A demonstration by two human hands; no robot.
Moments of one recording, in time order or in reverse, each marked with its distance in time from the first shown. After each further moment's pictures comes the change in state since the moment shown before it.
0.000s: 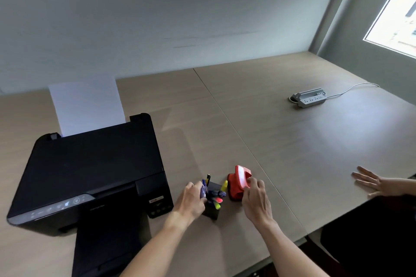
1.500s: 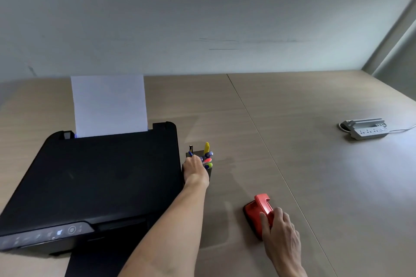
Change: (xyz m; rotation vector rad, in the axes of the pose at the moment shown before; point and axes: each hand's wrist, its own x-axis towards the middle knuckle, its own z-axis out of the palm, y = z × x) left_hand 0.178 -0.042 -0.070 -0.045 0.236 -0.551; right_hand 0.073 -0.011 0.063 -0.225 0.055 -0.030
